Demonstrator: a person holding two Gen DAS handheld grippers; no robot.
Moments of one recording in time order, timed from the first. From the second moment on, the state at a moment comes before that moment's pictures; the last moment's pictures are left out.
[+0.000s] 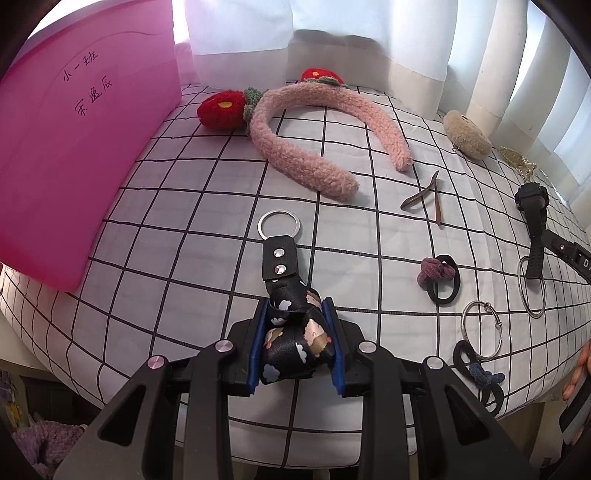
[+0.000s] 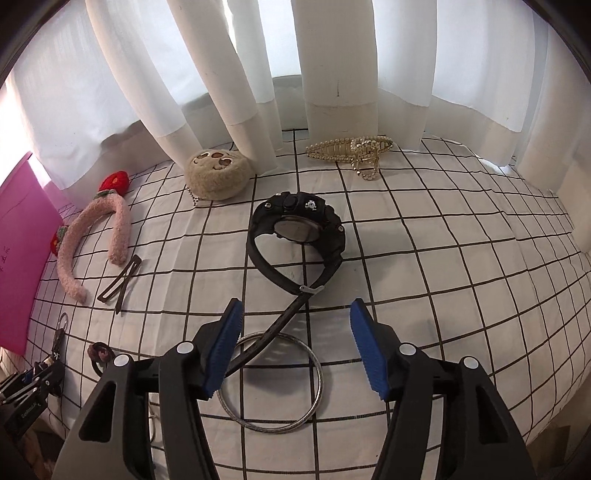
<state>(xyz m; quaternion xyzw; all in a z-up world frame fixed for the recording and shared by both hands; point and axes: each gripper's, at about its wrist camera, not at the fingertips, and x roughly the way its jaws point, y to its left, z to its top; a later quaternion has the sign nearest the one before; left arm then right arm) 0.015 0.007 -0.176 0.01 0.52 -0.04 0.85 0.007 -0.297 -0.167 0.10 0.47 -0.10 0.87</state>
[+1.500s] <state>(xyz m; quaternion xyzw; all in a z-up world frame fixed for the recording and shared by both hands) 0.024 0.021 -0.054 -0.02 0.43 -0.04 0.90 0.042 -0.230 -0.038 0.05 0.39 0.03 0.92</state>
